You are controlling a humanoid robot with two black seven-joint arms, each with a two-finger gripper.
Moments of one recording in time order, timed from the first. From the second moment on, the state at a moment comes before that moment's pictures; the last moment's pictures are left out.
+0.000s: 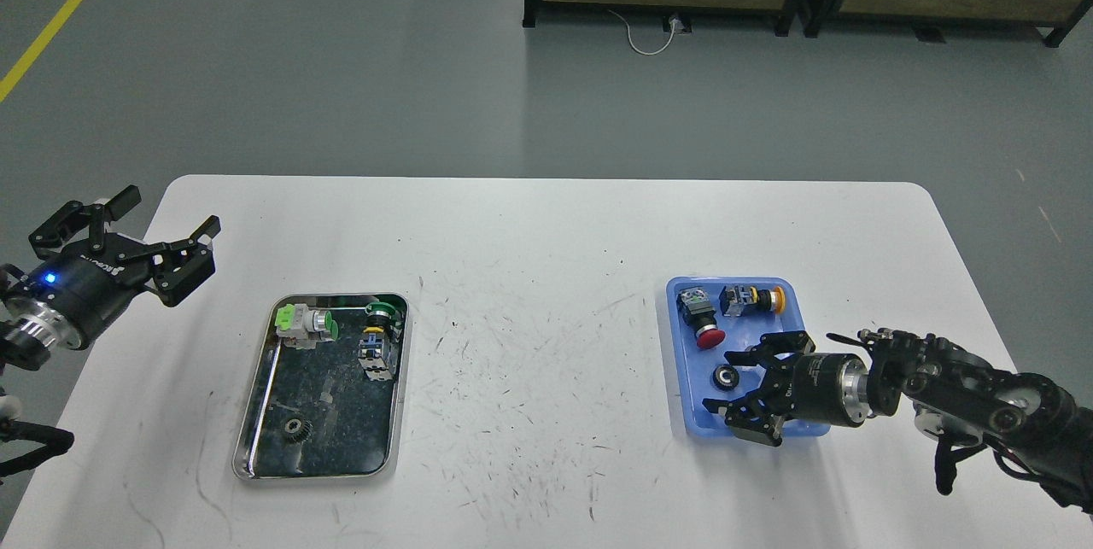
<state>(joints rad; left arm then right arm) -0.53 0.82 -0.34 -1.14 0.40 0.03 -0.49 0.58 -0.61 0.11 0.92 -0.78 0.41 0.25</state>
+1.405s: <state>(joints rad) -0.53 0.82 -0.34 -1.14 0.40 0.03 -0.49 0.59 -0.67 0.13 0.97 -0.80 0.43 0.27</state>
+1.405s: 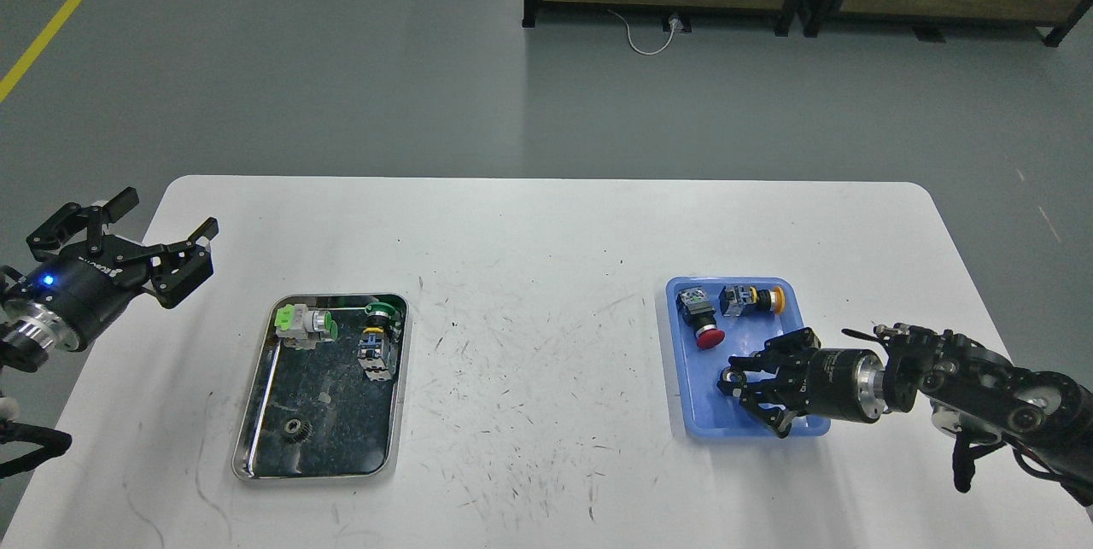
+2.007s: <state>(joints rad) -0.54 0.81 -0.34 -1.14 0.41 0.04 -0.49 0.78 -0.50 0.00 0.99 -0.78 0.48 0.27</state>
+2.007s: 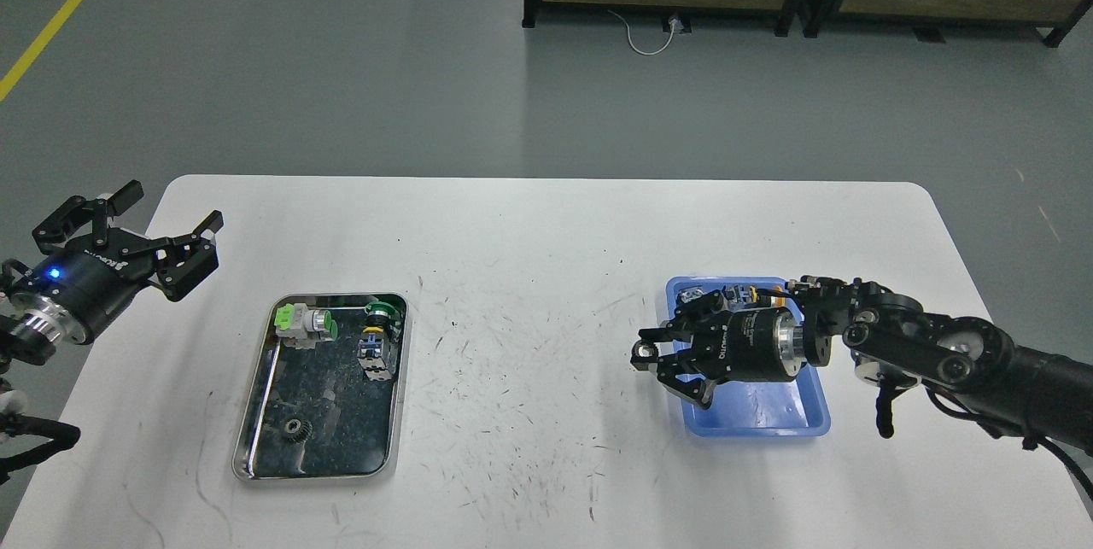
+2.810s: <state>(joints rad) -0.54 0.80 -0.34 -1.15 0.40 0.06 -0.49 0.88 -0.08 -0.22 0.80 -0.77 0.47 0.29</state>
